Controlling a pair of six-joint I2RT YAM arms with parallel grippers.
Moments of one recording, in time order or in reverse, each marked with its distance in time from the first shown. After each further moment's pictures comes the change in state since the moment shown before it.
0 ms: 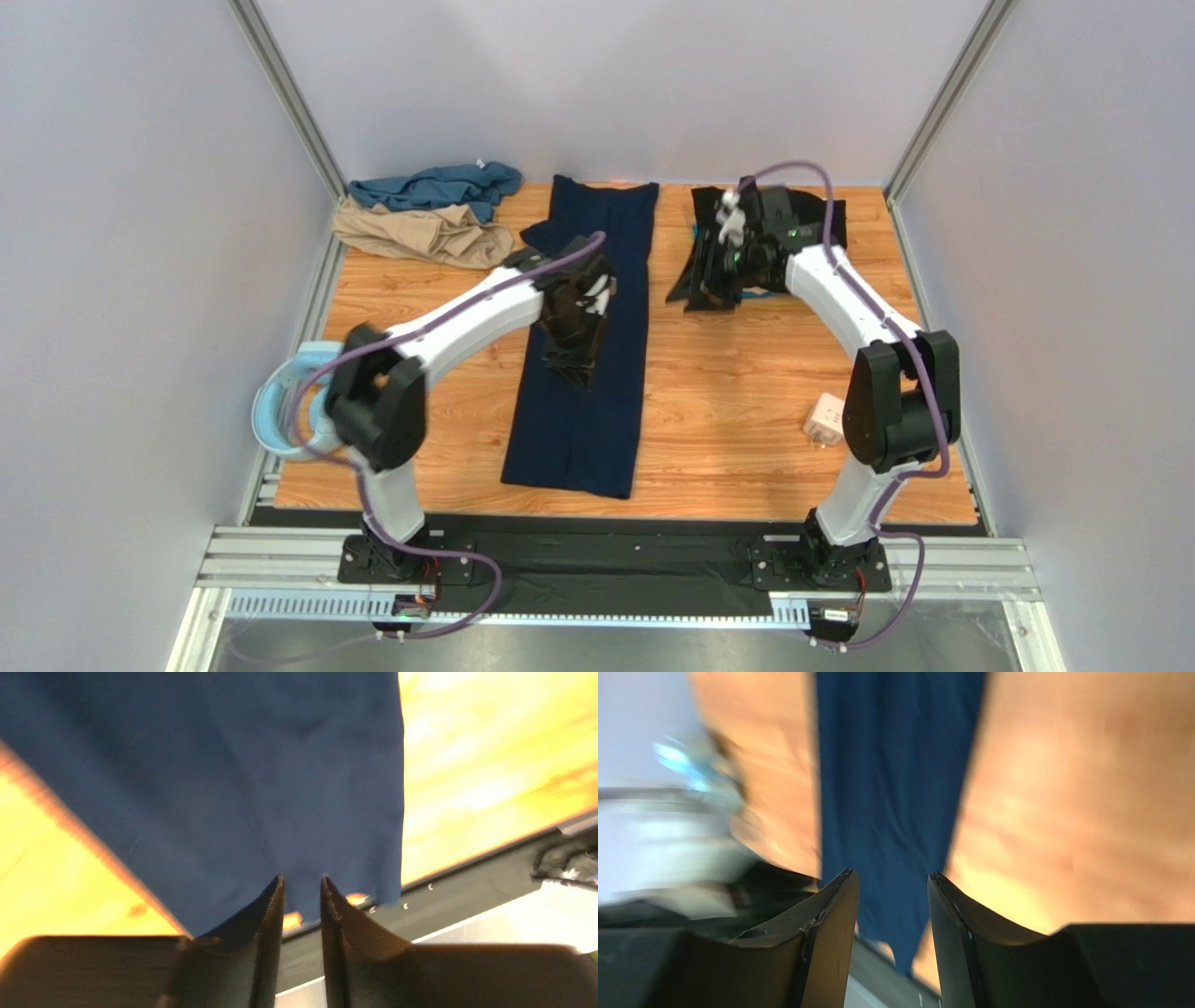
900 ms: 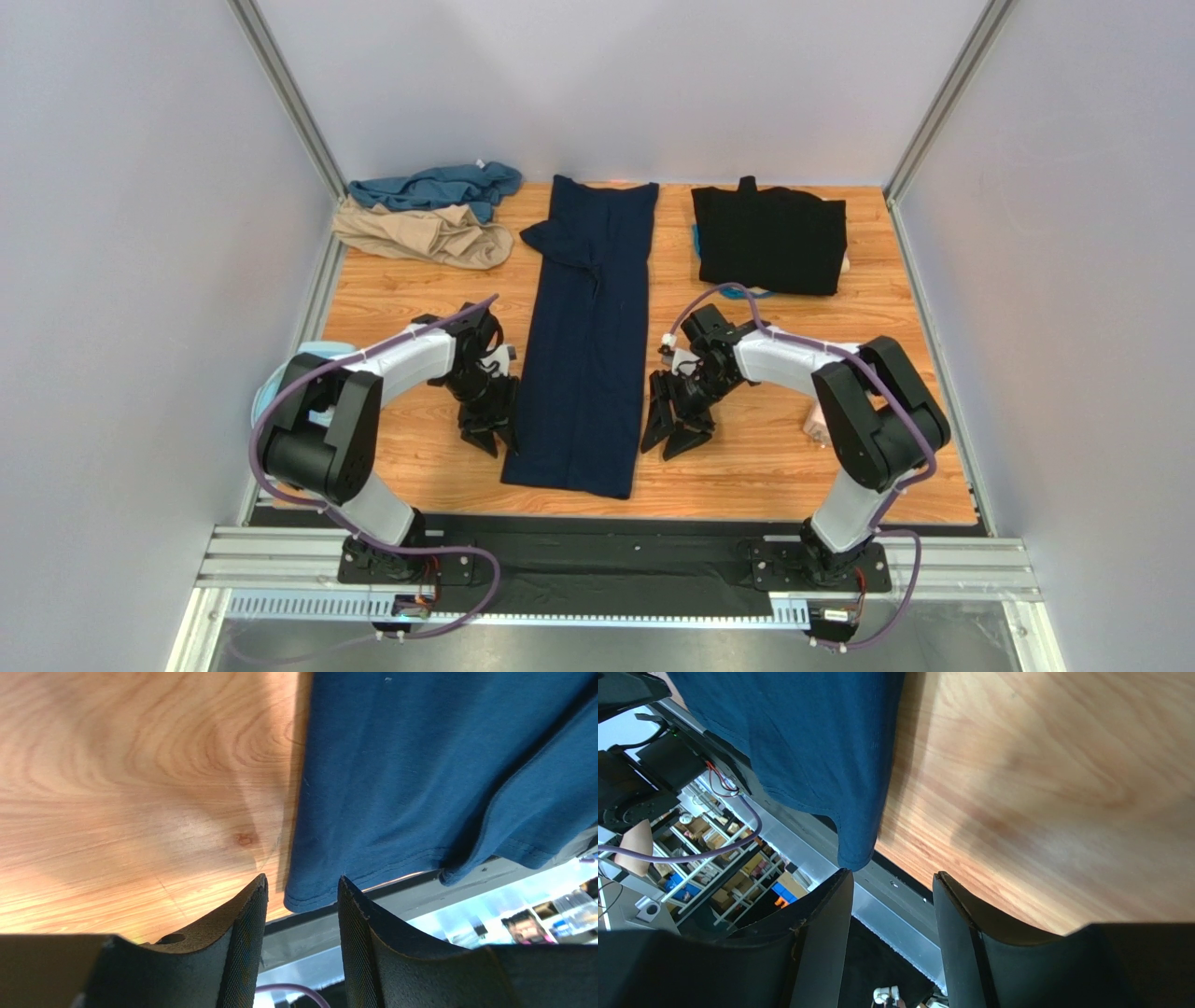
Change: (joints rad) left arm 0.360 -0.298 -0.702 0.192 0.172 0.081; right arm 0.271 -0.051 -0.581 0.026 -0.154 -0.024
